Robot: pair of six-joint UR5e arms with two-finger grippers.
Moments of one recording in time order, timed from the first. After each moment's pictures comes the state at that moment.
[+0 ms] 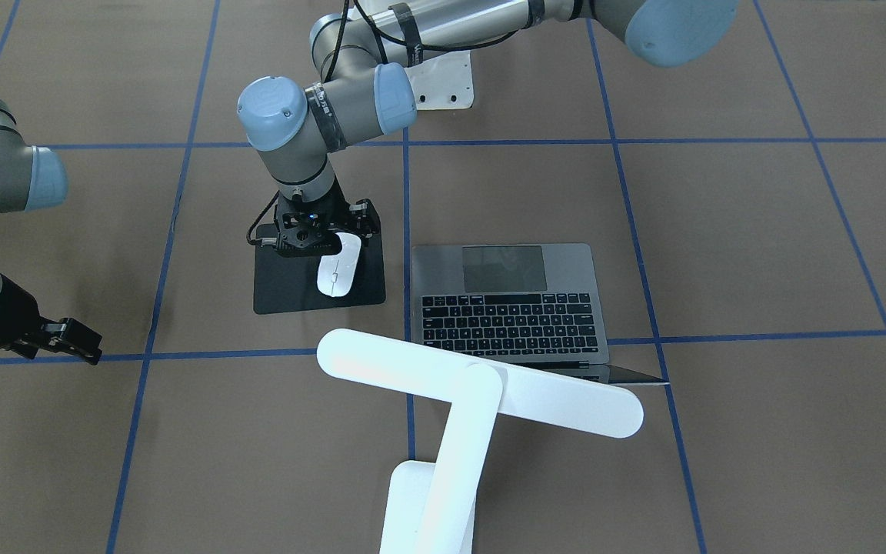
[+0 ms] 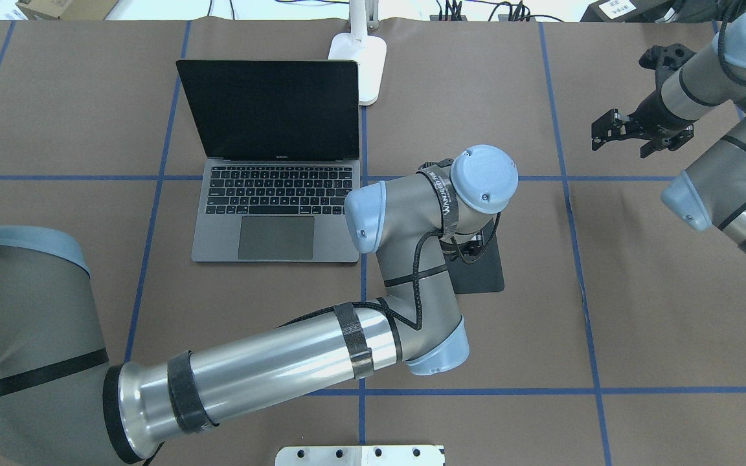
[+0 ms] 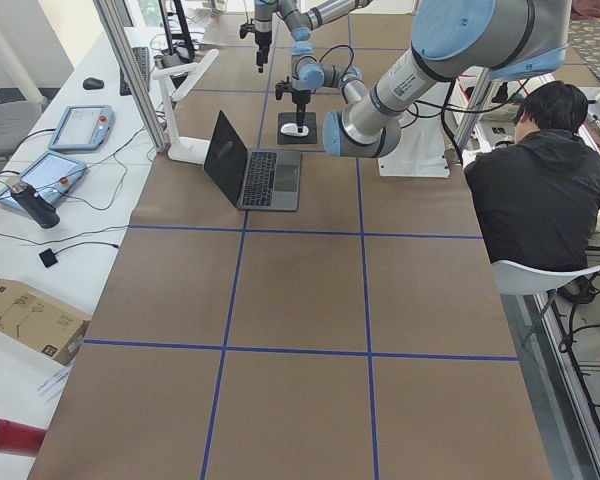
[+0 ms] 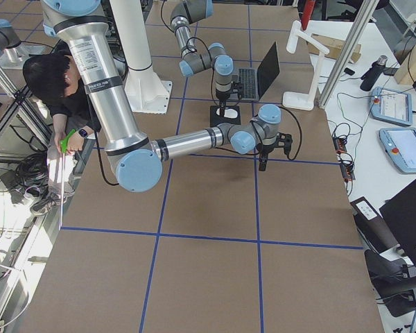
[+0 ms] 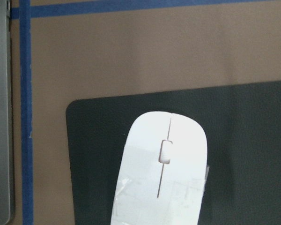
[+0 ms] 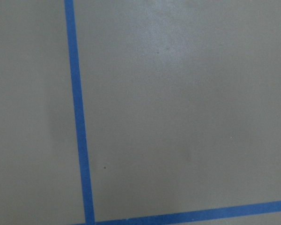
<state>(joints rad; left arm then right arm) -0.41 -2.82 -0.99 -1.58 -1.80 -1.23 1.04 -1.23 1.43 -1.19 2.19 0.90</state>
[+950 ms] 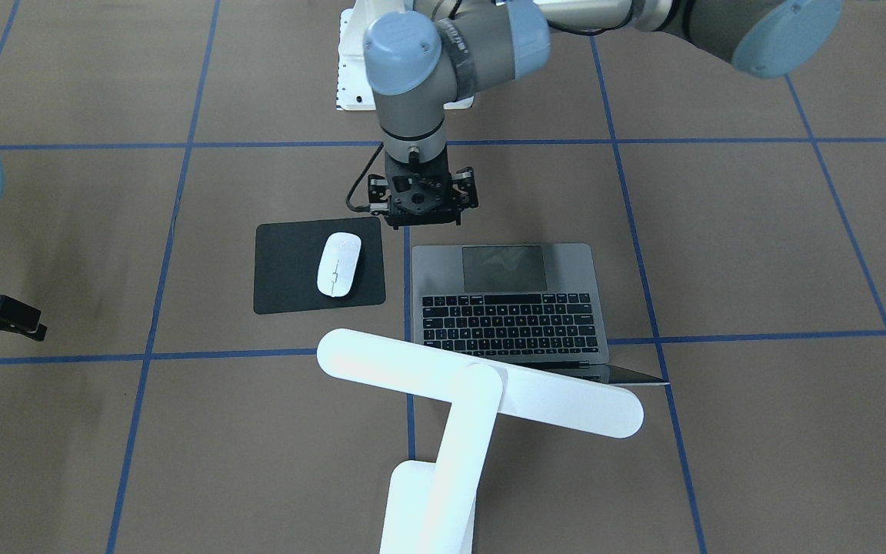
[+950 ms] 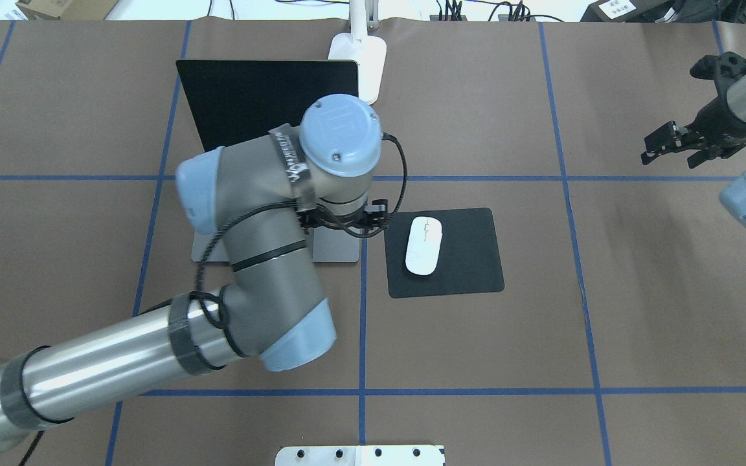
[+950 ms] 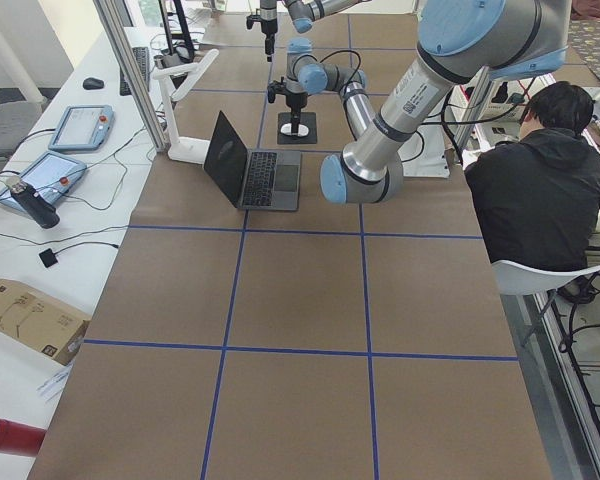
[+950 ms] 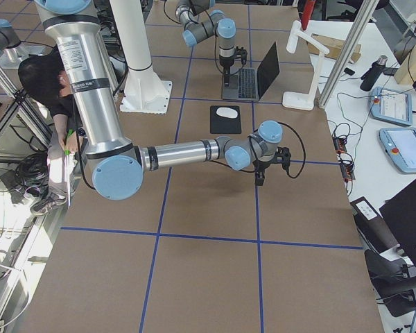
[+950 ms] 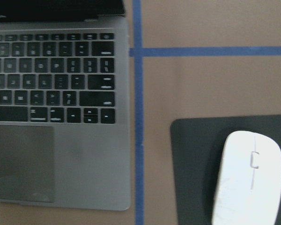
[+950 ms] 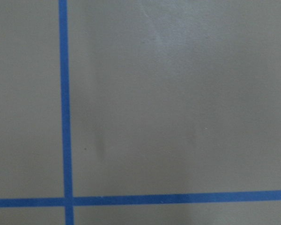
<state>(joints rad) -0.54 -2.41 -1.66 -1.34 -1.83 -1.14 1.16 -1.36 1.44 -1.19 2.33 0.62</state>
